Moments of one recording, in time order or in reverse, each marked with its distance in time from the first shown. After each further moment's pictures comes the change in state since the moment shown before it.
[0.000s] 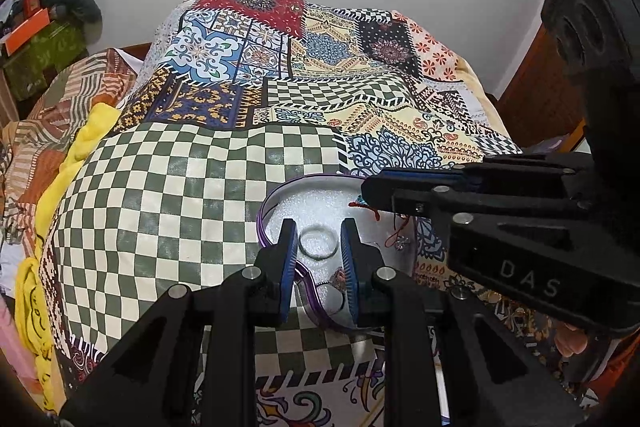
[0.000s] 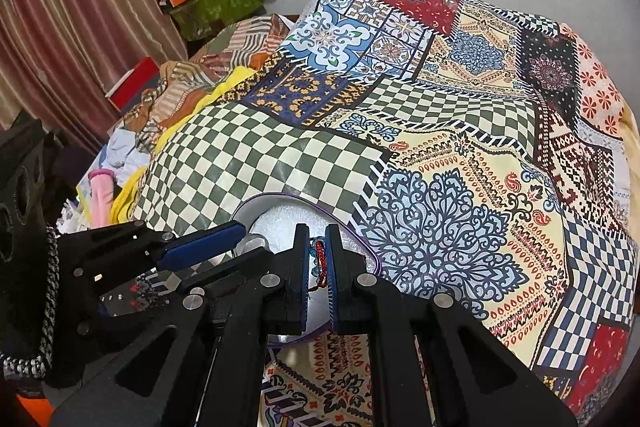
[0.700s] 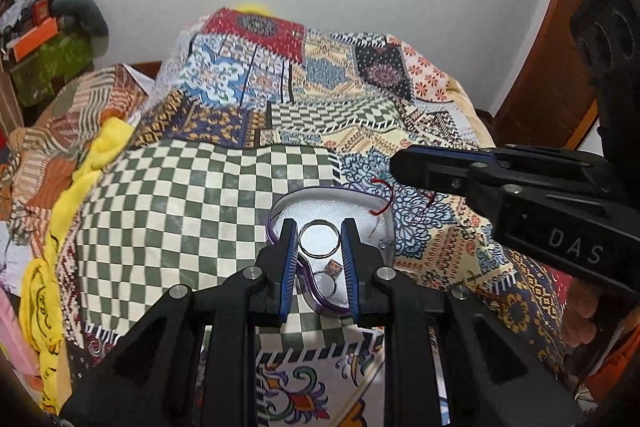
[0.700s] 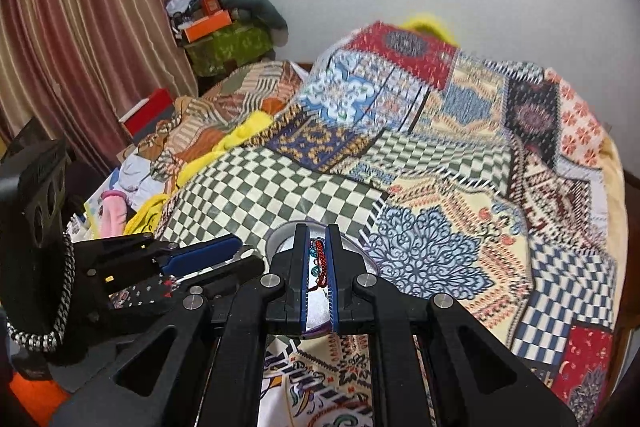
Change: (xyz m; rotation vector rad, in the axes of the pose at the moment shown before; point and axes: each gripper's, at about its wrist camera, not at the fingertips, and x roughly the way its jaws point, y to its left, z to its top) left arm -0.033 0.002 -0.003 -0.009 -0.068 -0.007; right arm -0.044 0.015 -0.004 -0.025 -0.146 -0.002
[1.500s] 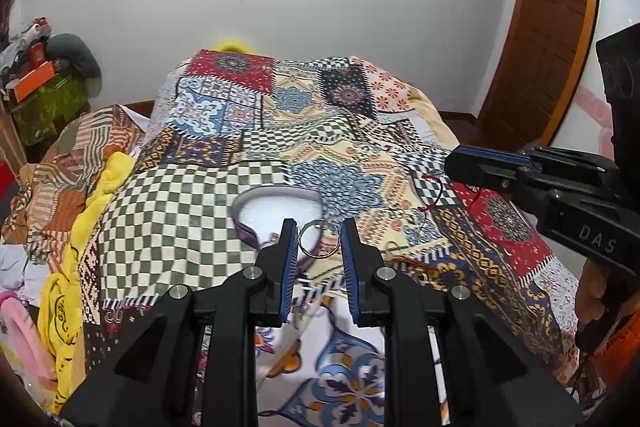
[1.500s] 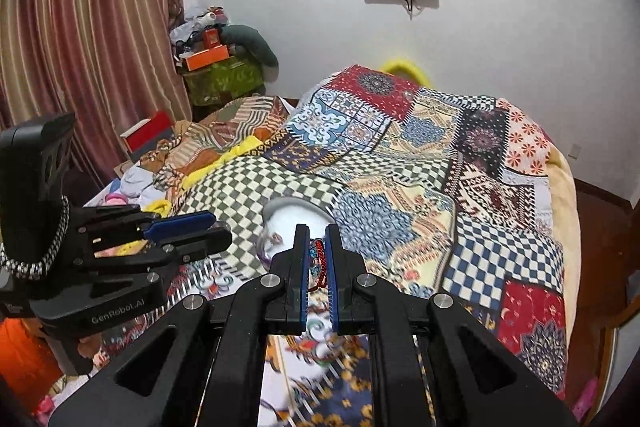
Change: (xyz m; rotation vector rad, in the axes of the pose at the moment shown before) left arm -0.083 -0.055 -0.026 0.101 -0.107 -0.002; right arm -0.102 0.004 -0.051 -0.041 -0.188 -0.076
